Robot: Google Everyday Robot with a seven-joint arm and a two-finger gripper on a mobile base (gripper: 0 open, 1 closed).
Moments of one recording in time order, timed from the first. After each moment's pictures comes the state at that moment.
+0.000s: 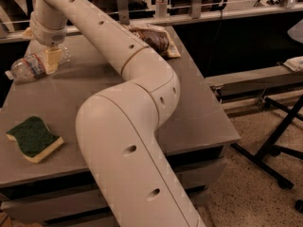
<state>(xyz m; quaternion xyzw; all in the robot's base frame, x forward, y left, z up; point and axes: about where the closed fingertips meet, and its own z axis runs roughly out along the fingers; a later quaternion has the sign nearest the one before) 0.721 0.344 0.870 -0.89 0.34 0.04 0.29</state>
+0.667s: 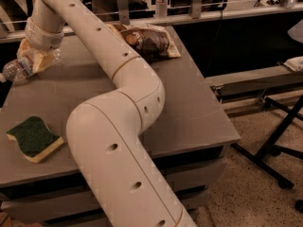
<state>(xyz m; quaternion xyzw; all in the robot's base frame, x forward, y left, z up) 0.691 0.358 0.856 -0.92 0.26 0.12 0.27</state>
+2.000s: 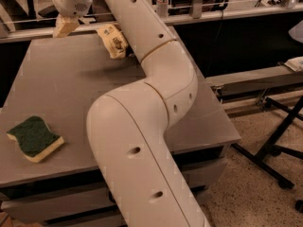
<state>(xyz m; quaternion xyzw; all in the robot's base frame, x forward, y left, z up) 0.703 0.254 0.951 -0.88 0.37 0.08 0.29</state>
